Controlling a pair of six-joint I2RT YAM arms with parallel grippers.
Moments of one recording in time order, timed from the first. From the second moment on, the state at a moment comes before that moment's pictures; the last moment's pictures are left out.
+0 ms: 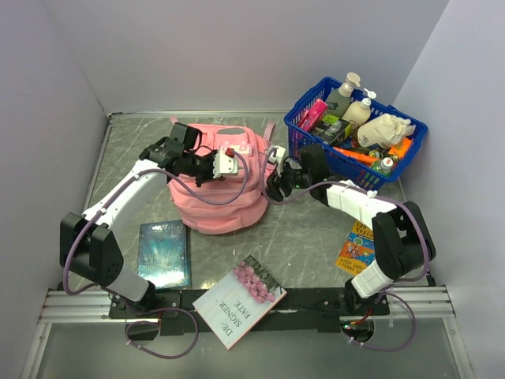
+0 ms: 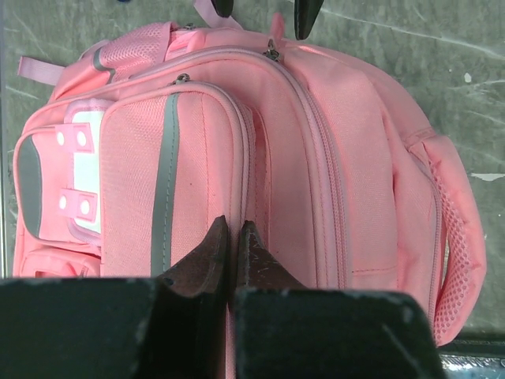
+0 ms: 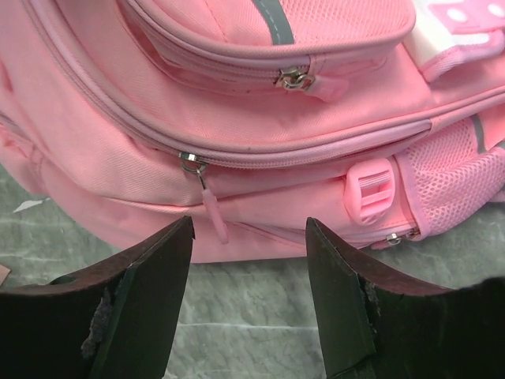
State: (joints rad) left arm -0.41 1.52 1.33 -0.69 0.63 1.05; right arm 0.41 1.54 0.93 0.03 -0.67 -0.42
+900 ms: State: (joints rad) left arm -0.44 1.44 1.34 -0.84 0.63 1.21; right arm 0.42 1.58 0.98 -0.05 -0.65 -0.32
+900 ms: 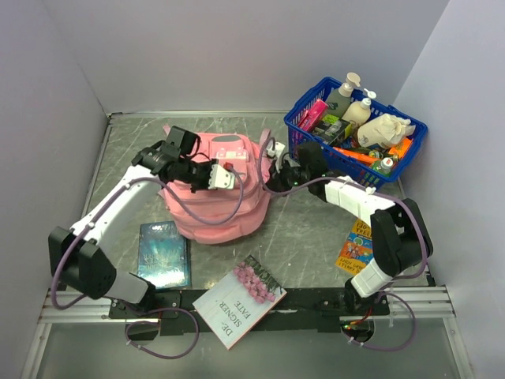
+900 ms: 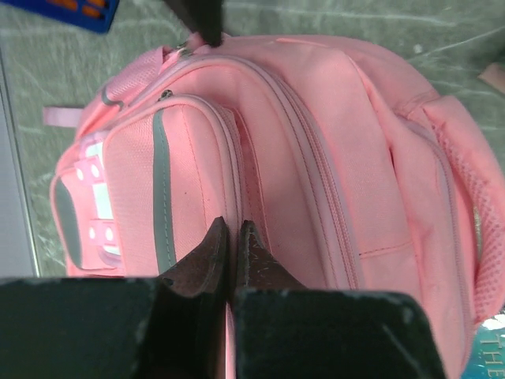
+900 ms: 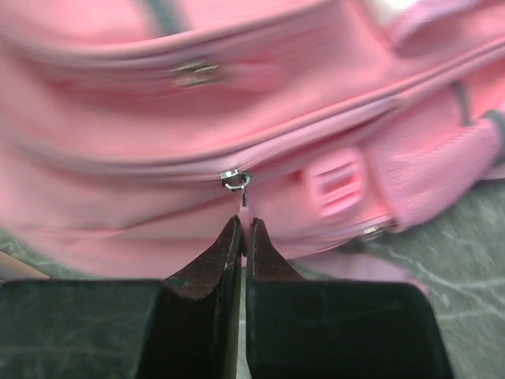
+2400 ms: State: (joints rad) left arm -0.33 1.39 1.32 -0.76 0.60 1.18; right arm 0.34 1.51 0.93 0.03 -0.33 0.27
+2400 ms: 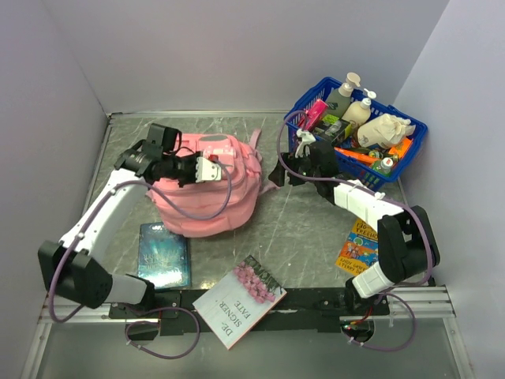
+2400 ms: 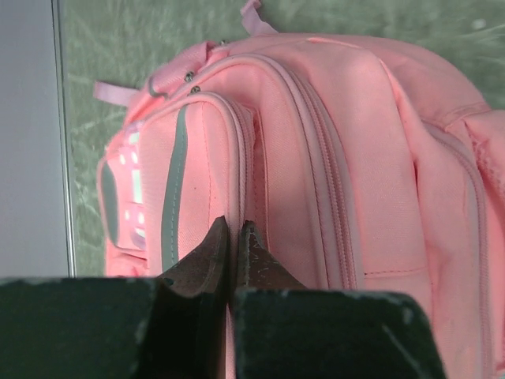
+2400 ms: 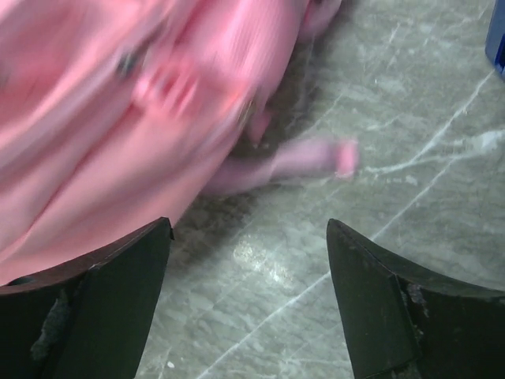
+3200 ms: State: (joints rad) left arm -0.35 1.07 0.99 -0.91 0.58 1.65; right arm 0.52 1.26 0.68 0.06 -0.23 0.26
